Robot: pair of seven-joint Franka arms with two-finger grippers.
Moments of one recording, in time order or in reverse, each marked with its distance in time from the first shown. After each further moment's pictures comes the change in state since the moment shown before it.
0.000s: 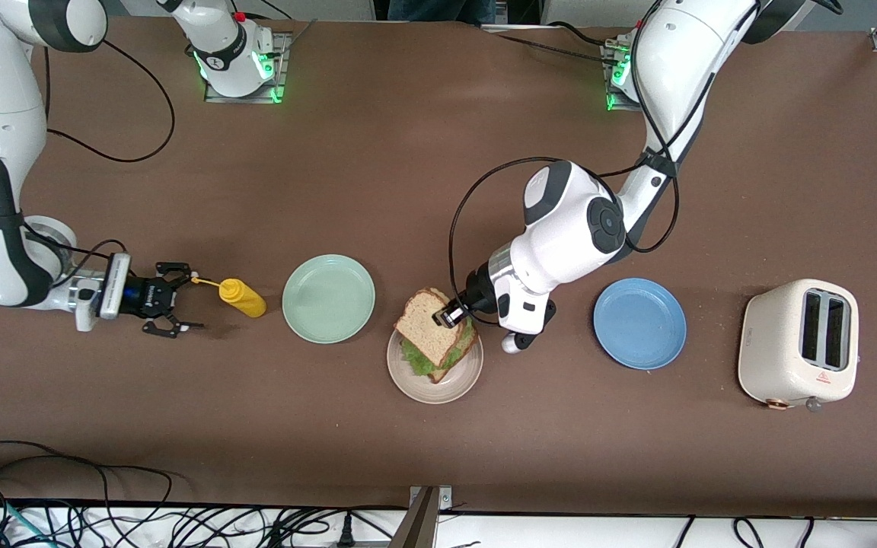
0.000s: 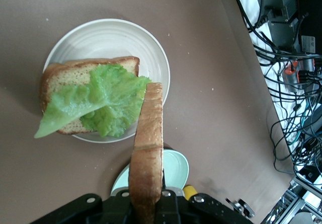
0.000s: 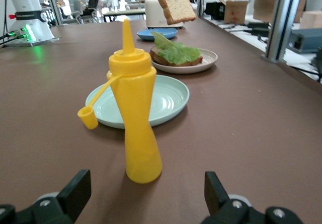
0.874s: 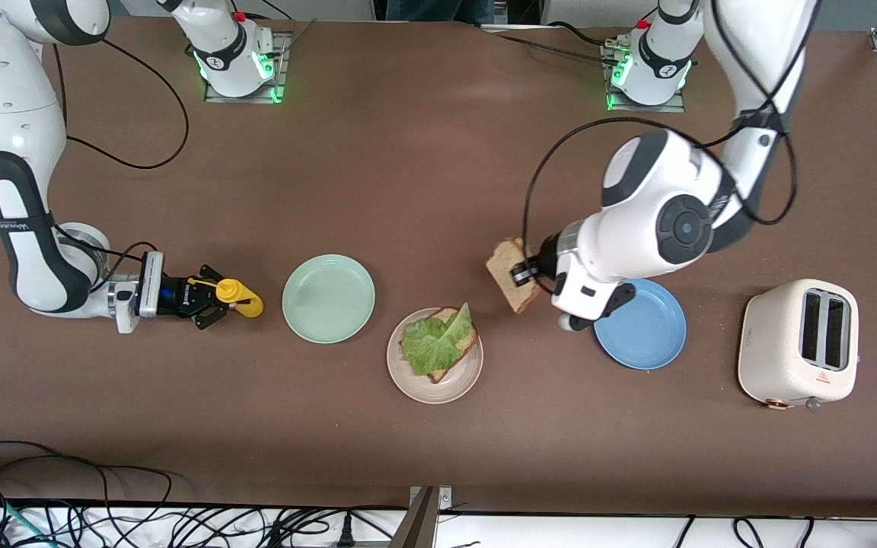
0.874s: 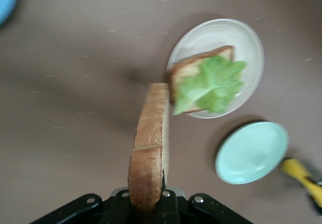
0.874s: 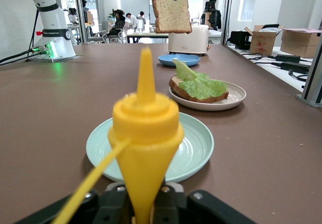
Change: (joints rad) left arm 0.116 -0.152 -0.004 0.000 0.114 -0.509 0.080; right arm -0.035 0.033 0.198 -0.025 0.009 0.016 -0.099
